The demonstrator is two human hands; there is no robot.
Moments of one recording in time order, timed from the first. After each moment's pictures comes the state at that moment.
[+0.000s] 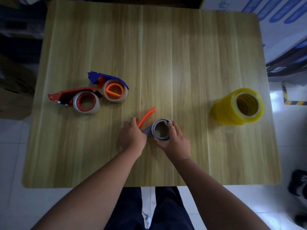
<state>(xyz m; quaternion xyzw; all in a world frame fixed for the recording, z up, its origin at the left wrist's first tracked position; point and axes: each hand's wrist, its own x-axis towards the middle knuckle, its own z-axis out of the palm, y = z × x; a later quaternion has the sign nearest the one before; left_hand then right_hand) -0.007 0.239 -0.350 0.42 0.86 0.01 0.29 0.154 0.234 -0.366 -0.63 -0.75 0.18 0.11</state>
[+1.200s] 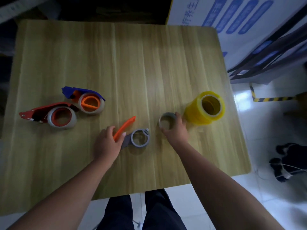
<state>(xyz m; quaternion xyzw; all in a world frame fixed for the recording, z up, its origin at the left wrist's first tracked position) -0.028 0.232 -0.360 0.50 0.81 0.11 0.27 0.219 0.298 -0.335 -0.79 -0.52 0.32 0.09</state>
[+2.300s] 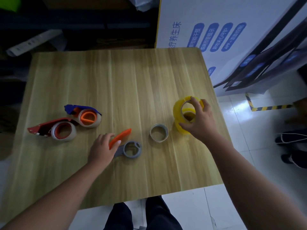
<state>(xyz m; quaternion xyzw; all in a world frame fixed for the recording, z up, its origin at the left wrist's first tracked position) -0.020 0.239 -0.305 0.58 0.76 0.12 0.26 0.335 0.340 -0.226 -0.69 -0.68 0.20 0.14</state>
